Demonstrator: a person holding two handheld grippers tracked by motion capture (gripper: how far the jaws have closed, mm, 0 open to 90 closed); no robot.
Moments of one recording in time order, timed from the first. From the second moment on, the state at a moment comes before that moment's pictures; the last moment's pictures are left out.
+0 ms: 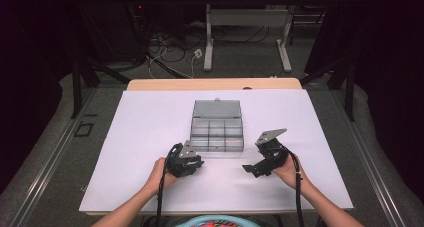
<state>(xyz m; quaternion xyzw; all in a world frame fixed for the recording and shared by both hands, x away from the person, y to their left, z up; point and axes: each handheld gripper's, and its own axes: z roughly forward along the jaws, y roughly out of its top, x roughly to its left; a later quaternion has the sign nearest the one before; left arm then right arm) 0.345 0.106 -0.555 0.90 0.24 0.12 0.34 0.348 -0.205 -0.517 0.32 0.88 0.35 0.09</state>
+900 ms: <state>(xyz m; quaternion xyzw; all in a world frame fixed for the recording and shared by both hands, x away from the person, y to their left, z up) 0.340 0.111 -0.547 0.90 0.23 0.11 0.35 0.349 -0.204 -0.518 0.31 0.88 0.34 0.08</state>
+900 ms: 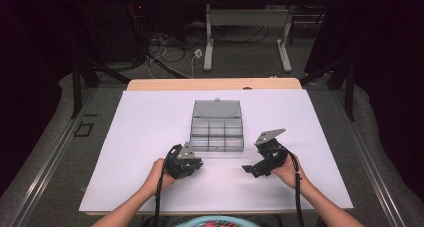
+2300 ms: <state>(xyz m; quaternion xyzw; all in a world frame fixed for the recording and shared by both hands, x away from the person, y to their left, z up) 0.339 0.121 -0.512 0.89 0.25 0.14 0.37 0.348 -0.206 -0.516 0.31 0.88 0.35 0.09</state>
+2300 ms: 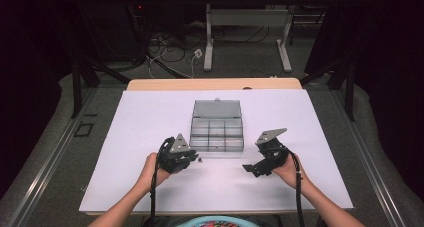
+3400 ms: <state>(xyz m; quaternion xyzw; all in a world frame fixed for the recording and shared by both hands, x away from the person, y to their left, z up) 0.364 0.113 -0.489 0.88 0.25 0.17 0.38 0.350 -0.207 -0.515 0.32 0.87 0.35 0.10</state>
